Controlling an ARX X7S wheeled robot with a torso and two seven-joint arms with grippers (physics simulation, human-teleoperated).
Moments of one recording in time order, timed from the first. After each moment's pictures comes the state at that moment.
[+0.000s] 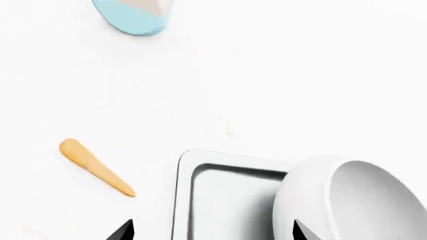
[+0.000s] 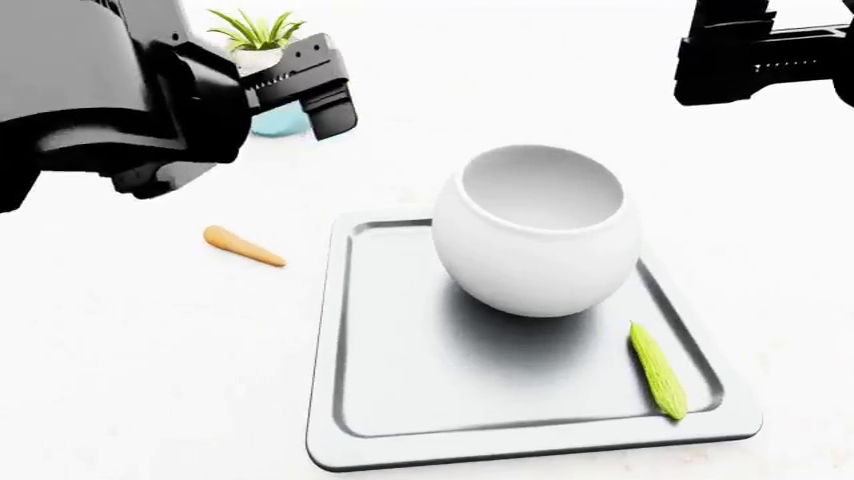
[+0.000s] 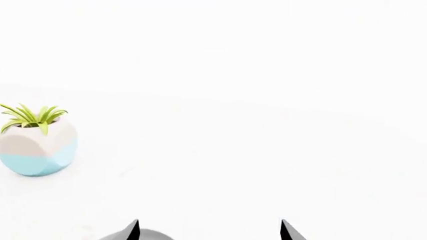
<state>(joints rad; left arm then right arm) -1.62 -0.60 0.84 -0.06 -2.45 -0.65 -1.49 2.20 1.08 -1.45 -0.38 2.12 0.57 1.04</state>
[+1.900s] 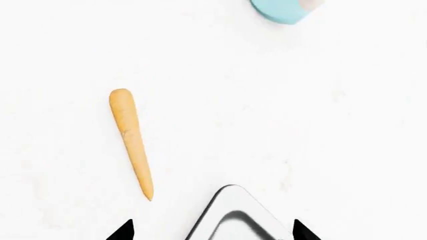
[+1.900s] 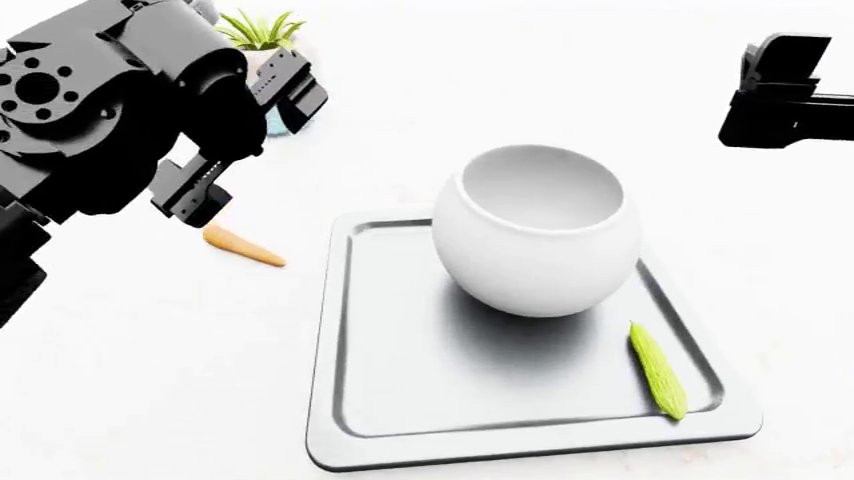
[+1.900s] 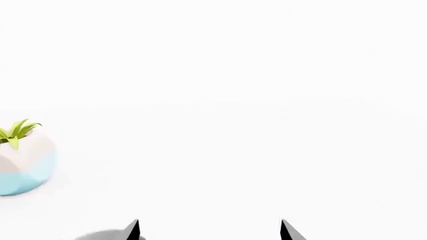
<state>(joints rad) -1.72 -0.46 1.35 -0.50 -2.59 -0.06 -1.34 1.95 1.27 -1.41 -0.43 1.93 0.40 0.88</state>
